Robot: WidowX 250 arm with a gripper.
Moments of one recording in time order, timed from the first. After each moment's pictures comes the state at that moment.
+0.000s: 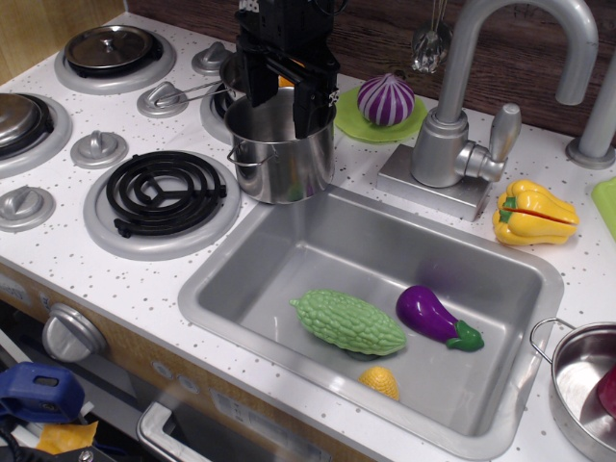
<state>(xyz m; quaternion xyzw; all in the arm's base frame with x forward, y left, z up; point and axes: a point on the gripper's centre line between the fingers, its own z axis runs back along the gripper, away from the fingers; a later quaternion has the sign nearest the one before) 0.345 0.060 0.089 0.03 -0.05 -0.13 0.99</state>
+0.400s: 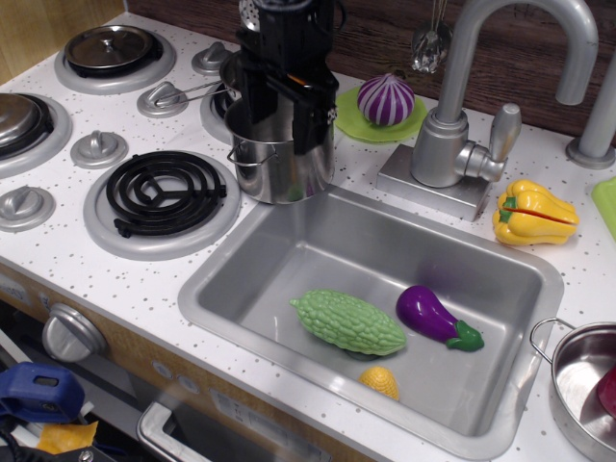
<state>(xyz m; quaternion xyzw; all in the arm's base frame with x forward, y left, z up) 0.342 0.058 0.075 0.02 -0.04 -0.12 0.99</state>
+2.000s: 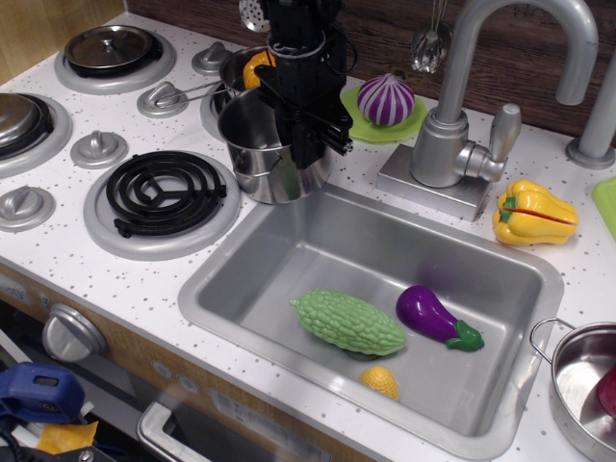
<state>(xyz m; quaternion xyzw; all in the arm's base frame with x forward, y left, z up) 0.349 0.053 0.047 0.02 -0.07 -0.13 0.99</state>
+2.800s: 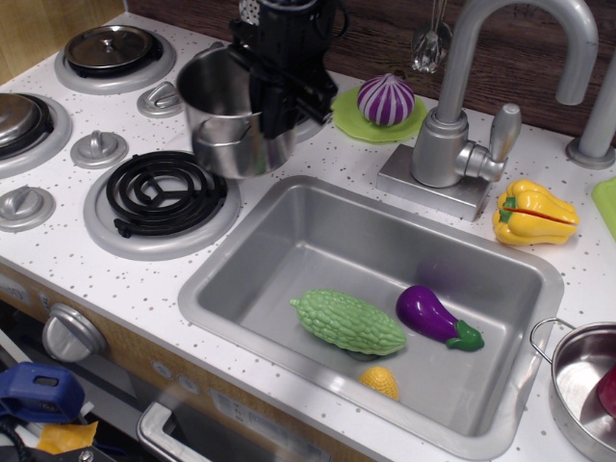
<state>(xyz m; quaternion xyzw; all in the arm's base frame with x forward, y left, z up) 0.322 0.063 0.087 0.10 -0.02 -0.11 0.99</state>
